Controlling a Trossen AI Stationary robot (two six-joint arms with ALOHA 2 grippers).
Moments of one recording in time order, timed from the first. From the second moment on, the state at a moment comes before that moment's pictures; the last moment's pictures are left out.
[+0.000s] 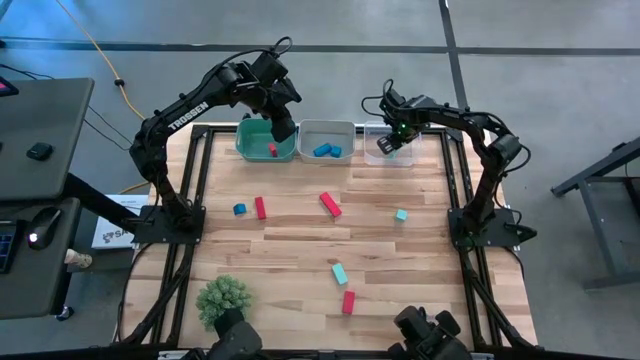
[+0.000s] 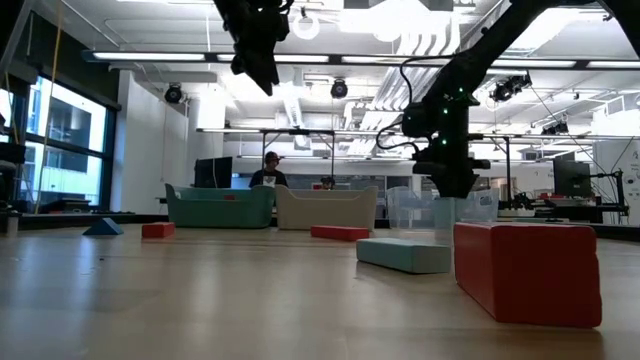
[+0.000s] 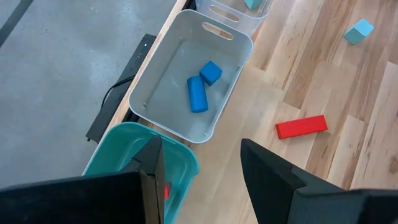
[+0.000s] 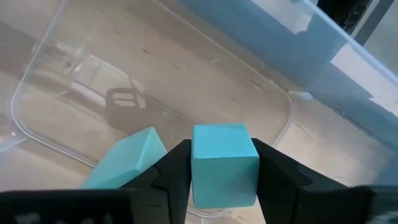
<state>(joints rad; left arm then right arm) 0.76 1.73 1.90 -1.20 0.12 0.19 -0.89 1.83 1.26 -0.84 0.14 0.11</state>
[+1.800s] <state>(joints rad) 0.69 1.73 1.70 -1.31 -0.06 -0.64 -0.89 1.82 1.82 -1.09 0.10 -0.05</state>
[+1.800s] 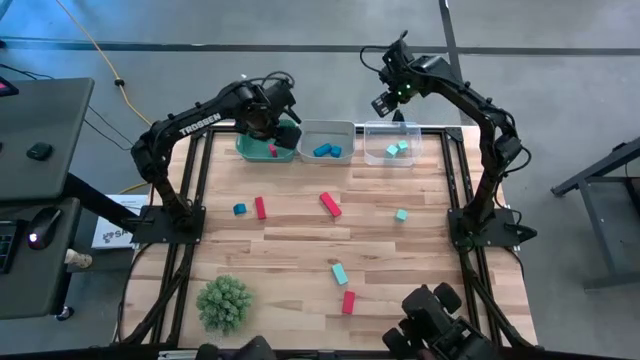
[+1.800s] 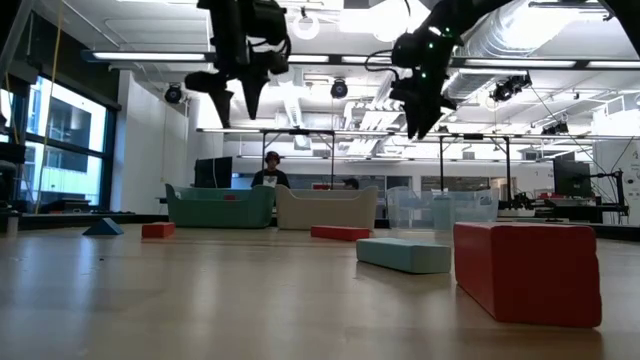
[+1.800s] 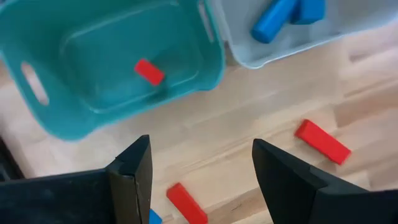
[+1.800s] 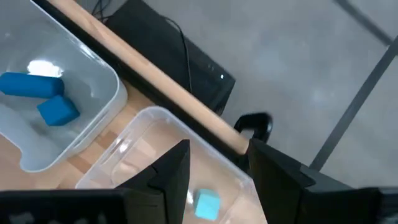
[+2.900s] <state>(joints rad) 0.45 1.73 1.25 -1.21 -0.07 -1.25 -0.89 1.82 1.85 -1.03 0.10 -0.14</state>
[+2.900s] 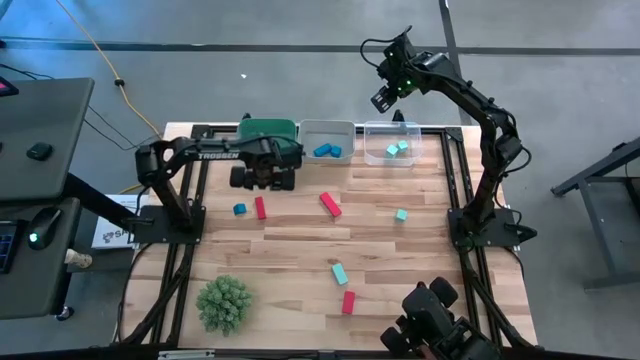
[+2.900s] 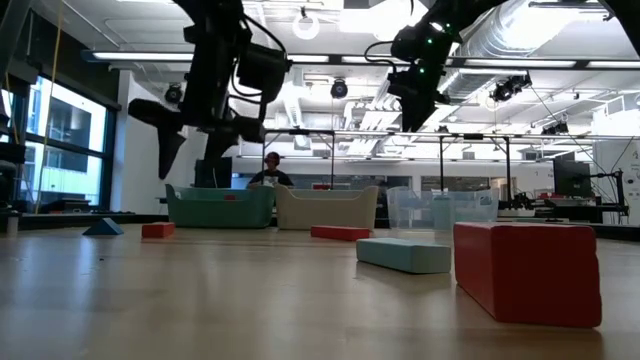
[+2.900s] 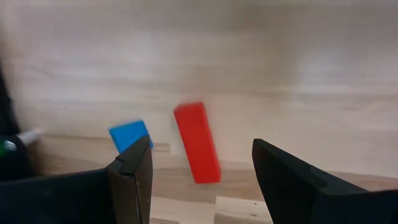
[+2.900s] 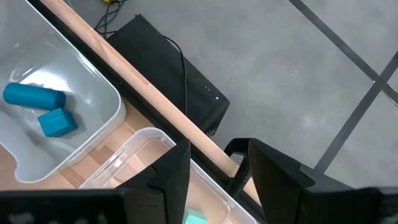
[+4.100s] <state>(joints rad) 0.35 1.72 0.92 -0.81 0.02 -1.49 -0.89 1.82 1.85 -1.03 0.05 -0.17</state>
